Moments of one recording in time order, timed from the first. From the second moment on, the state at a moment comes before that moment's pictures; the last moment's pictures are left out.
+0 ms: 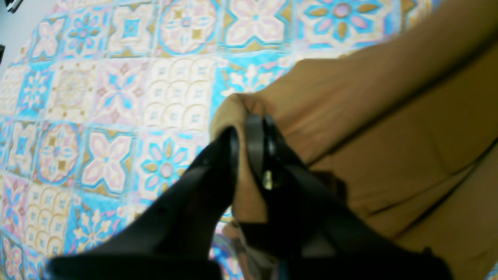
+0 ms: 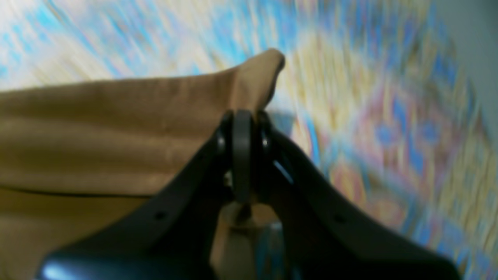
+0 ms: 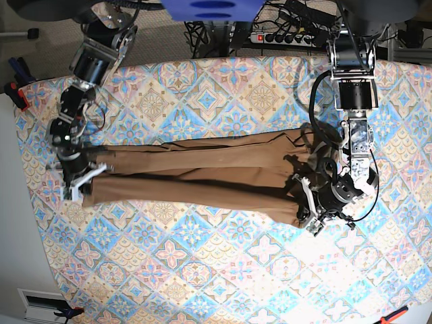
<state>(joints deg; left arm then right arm) -17.9 -16.6 -3.6 77.0 3.6 -41.5 29.8 9.3 6.8 30.7 73.6 -6.1 28.9 -24.2</state>
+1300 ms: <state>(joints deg) -6.2 -11.4 -6.7 80.8 21.2 -41.3 28.8 9.5 3.0 39.7 70.7 -5.9 29.1 -23.8</state>
